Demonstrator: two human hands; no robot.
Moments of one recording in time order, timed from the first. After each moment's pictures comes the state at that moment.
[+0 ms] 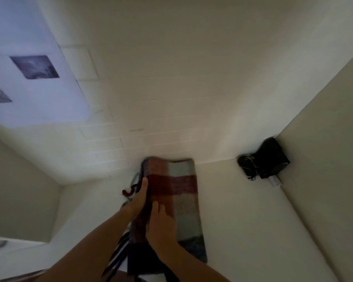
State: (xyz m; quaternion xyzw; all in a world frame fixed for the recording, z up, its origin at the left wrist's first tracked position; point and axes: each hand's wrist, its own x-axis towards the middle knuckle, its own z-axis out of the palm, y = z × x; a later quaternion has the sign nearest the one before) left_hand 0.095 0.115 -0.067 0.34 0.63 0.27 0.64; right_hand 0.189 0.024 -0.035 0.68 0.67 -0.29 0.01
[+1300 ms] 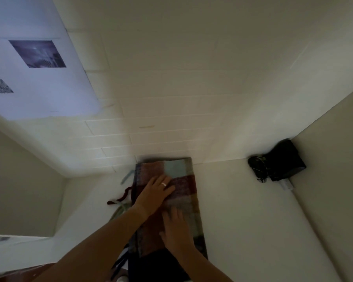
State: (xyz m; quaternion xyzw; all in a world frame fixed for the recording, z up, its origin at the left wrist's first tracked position) left_hand 0.089 0.136 -0.109 0.90 0.44 -0.04 0.02; right_hand 0.223 0.022 -0.099 0.60 0.76 -0.24 0.05
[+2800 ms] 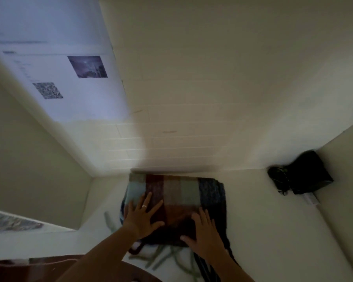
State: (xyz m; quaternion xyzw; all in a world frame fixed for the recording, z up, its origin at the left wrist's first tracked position) left_hand 0.002 0.065 -0.117 0.76 0.60 -0.17 0.17; right_hand 0.268 0.022 -0.121 0.63 0.73 -0.28 0.02
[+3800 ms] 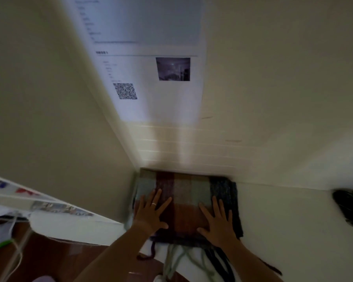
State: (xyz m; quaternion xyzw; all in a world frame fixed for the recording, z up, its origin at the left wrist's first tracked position) left_hand -0.133 0.067 -0.137 0.71 0.65 -0.21 0.18; right_hand 0.154 0.094 -0.148 0.56 0.78 -0.23 0.13
